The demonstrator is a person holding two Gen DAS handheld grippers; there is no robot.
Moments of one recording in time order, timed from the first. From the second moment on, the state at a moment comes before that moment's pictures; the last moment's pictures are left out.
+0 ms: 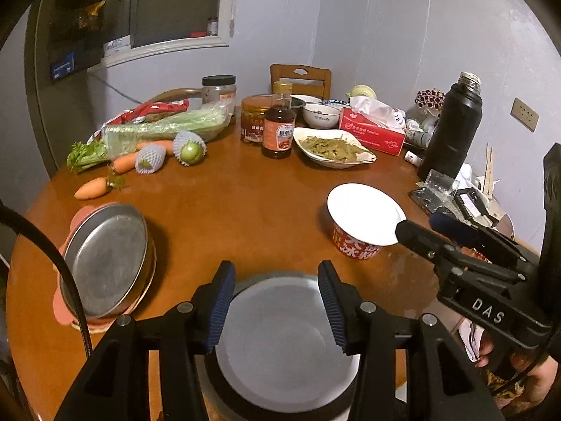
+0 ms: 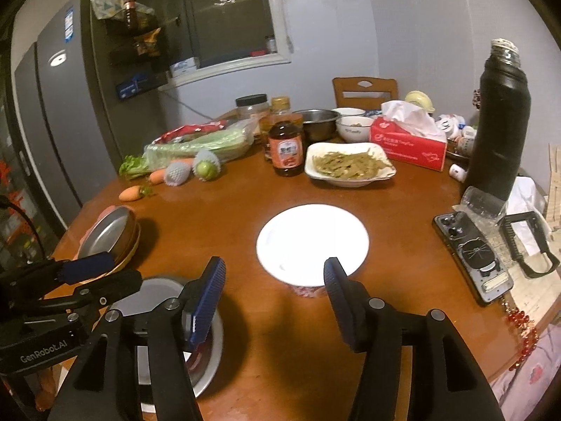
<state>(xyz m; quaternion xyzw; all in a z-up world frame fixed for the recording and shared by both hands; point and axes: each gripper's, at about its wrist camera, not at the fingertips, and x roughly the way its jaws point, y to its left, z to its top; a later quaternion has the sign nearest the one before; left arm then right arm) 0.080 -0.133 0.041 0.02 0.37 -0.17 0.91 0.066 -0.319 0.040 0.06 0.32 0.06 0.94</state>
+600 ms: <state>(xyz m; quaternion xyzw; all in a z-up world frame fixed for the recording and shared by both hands) 0.127 -0.164 0.049 0.04 0.38 -0.21 0.90 0.093 -0.360 0.044 0.08 0.32 -0.01 0.94</state>
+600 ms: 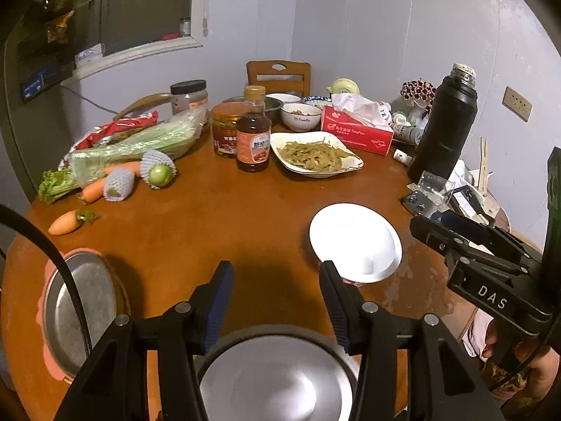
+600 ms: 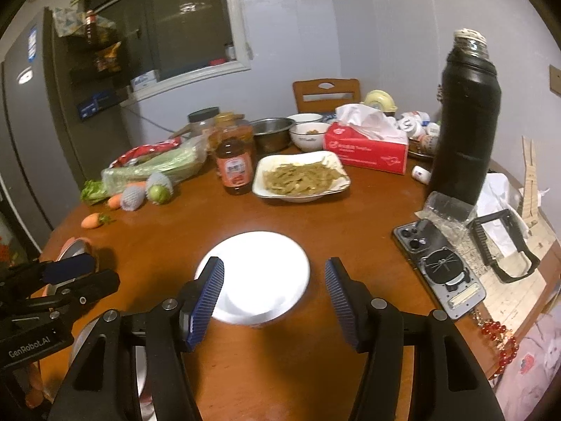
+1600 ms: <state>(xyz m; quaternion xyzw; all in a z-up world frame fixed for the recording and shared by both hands) 0.193 -0.232 0.008 0.06 0.46 -0.20 0.86 0.135 -0.401 0.005 0.11 0.39 -0.01 0.92</state>
